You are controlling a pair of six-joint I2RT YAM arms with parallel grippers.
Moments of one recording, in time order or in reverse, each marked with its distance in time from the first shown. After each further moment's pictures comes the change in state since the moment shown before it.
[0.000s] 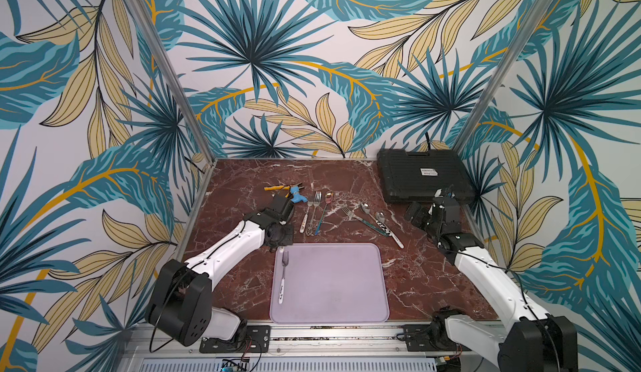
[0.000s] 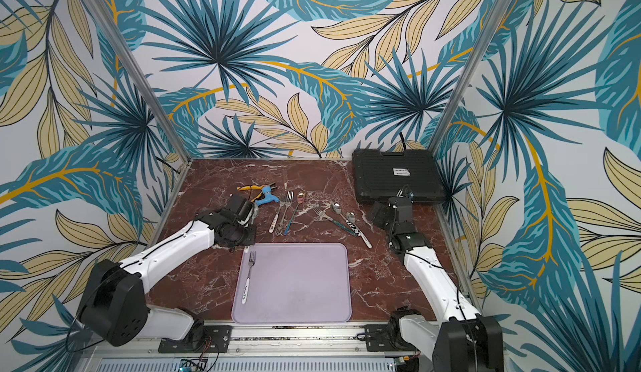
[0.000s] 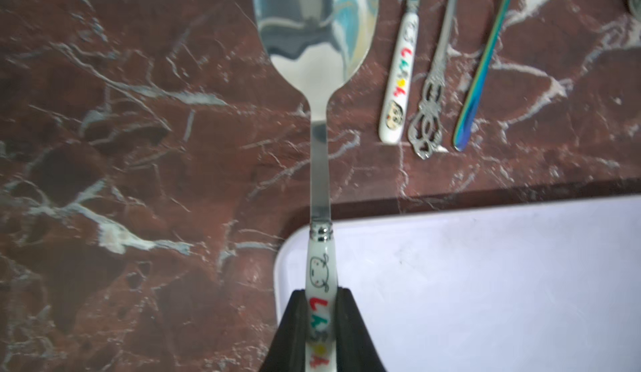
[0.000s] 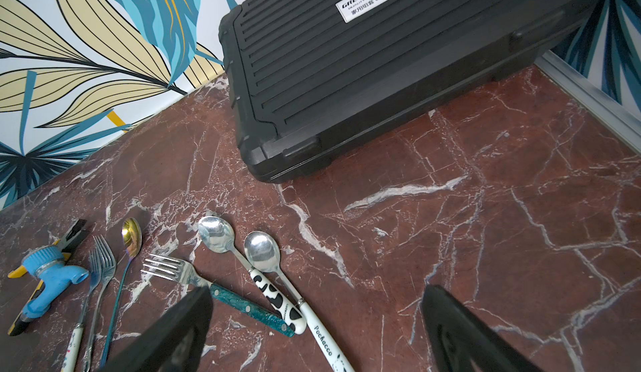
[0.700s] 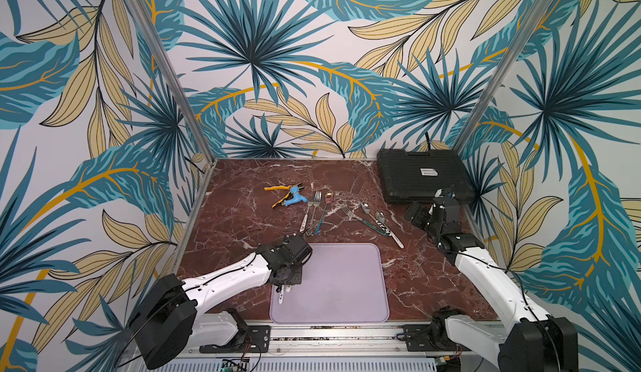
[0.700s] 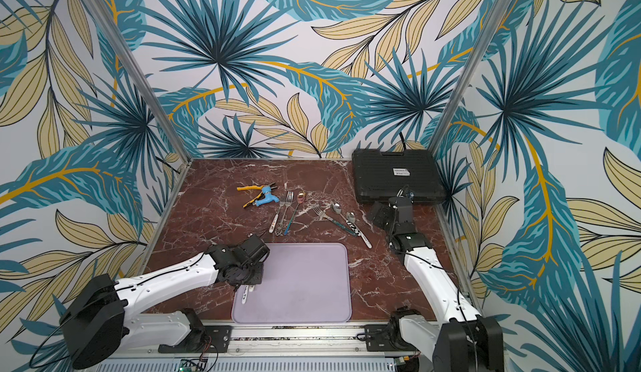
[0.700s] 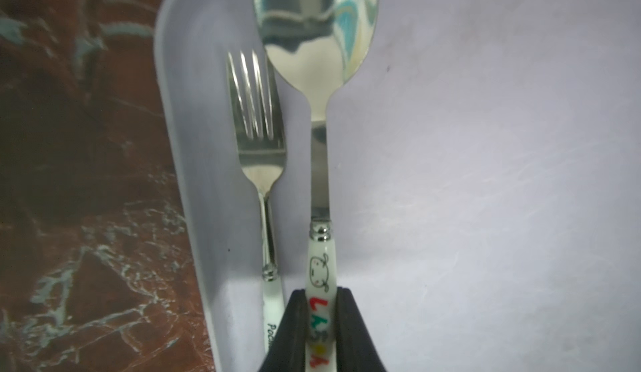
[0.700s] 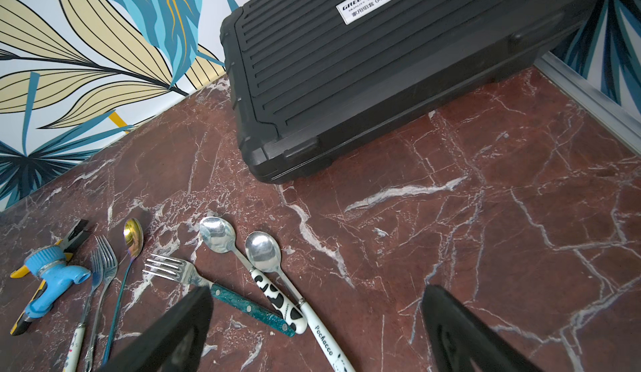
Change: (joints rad) left arm -0.334 -0.118 -0.267 -0.017 -0.045 -0.353; right arm 0.000 -0.006 0.000 -0.002 0.000 0.000
